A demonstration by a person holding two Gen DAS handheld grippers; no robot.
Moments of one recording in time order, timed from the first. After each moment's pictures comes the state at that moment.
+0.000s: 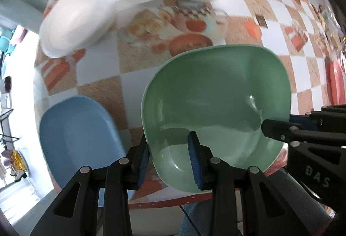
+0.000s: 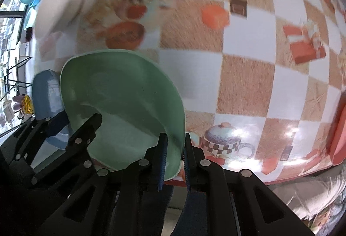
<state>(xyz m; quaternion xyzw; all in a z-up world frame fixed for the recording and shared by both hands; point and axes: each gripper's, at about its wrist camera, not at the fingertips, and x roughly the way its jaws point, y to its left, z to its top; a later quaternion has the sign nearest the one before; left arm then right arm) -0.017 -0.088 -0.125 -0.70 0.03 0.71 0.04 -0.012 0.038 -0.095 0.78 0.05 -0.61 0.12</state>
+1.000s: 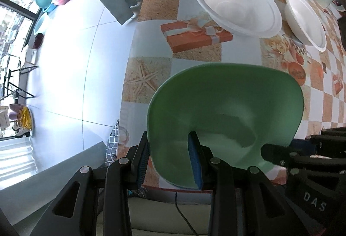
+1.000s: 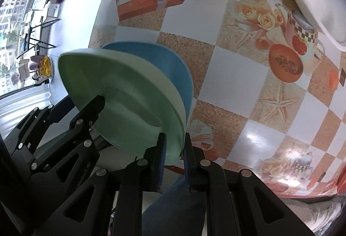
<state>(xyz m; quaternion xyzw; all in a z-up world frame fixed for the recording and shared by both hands) 0.006 -0.227 -0.100 -0.69 -0.02 0.71 -0.10 0.010 -0.101 -0.110 0.80 0.07 -0.55 0.24</state>
